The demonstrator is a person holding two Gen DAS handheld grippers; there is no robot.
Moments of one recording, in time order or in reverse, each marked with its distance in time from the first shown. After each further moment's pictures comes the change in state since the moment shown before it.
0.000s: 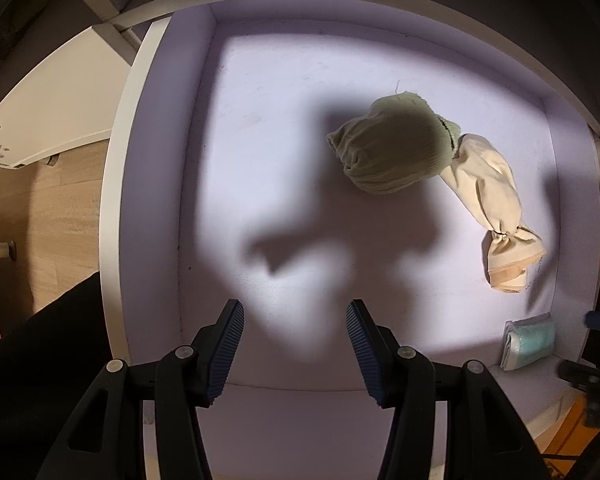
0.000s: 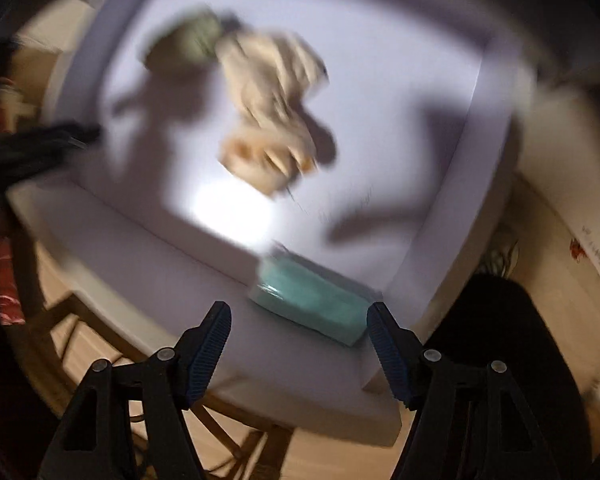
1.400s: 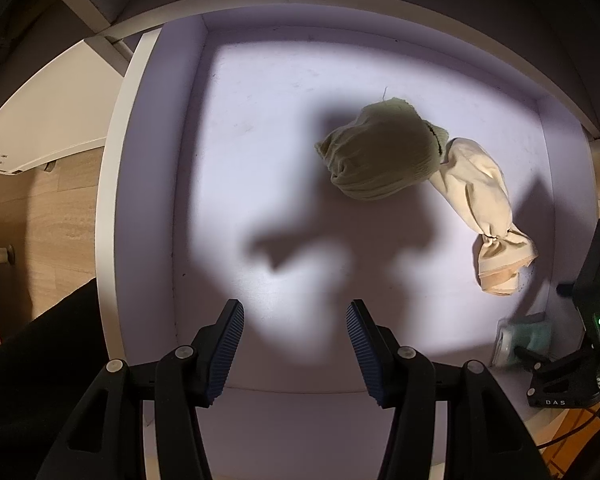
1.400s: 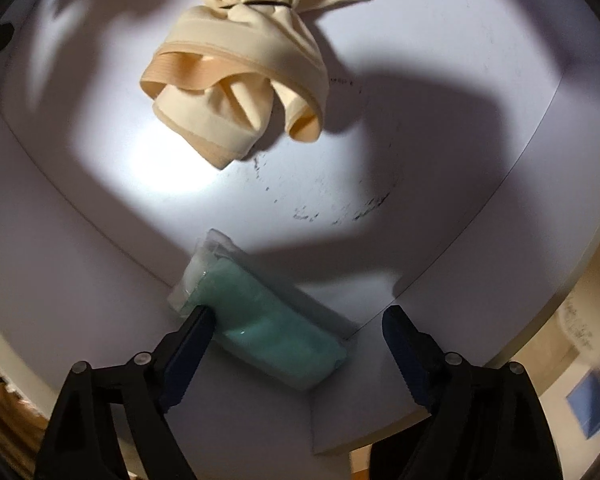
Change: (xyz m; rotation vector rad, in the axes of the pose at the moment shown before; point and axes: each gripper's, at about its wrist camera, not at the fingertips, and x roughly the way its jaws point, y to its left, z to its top) left arm 0.001 -0.015 -0.002 0.011 -0.012 -0.011; right arm 0.061 0.012 0.057 -0.258 0.080 -0.265
